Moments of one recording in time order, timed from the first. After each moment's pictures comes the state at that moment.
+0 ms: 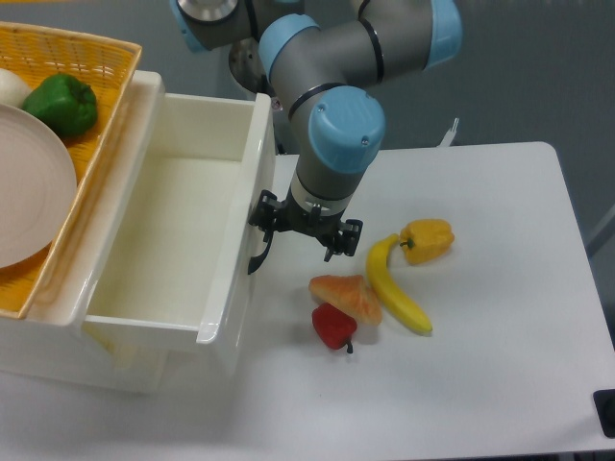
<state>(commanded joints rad) 2.45 -1.84 -1.49 -1.48 1.39 0.67</state>
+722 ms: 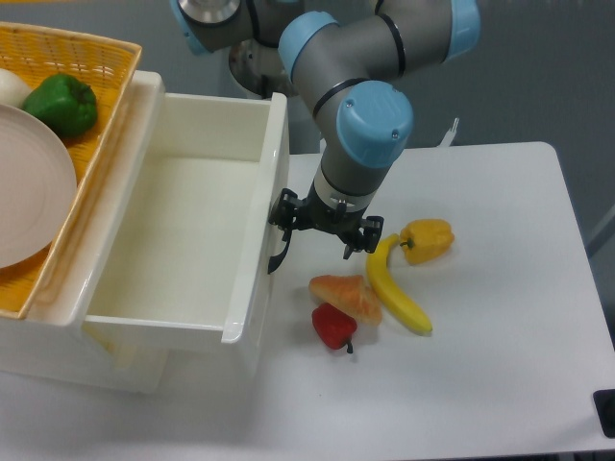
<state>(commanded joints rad) 2.48 -1.85 -1.49 -1.48 1.38 0.67</state>
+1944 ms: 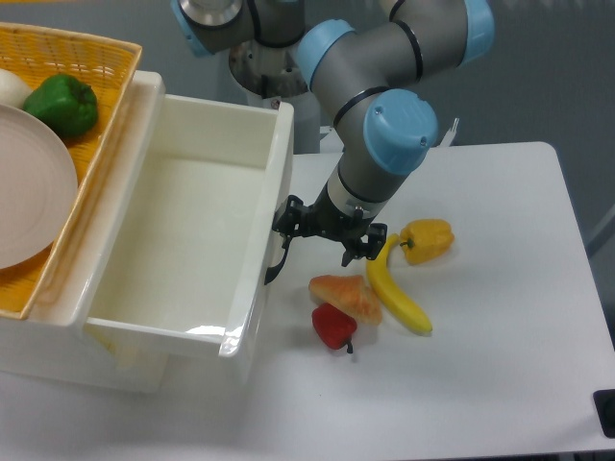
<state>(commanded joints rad) 2.52 -1.87 -1.48 -1.49 1.23 0.67</state>
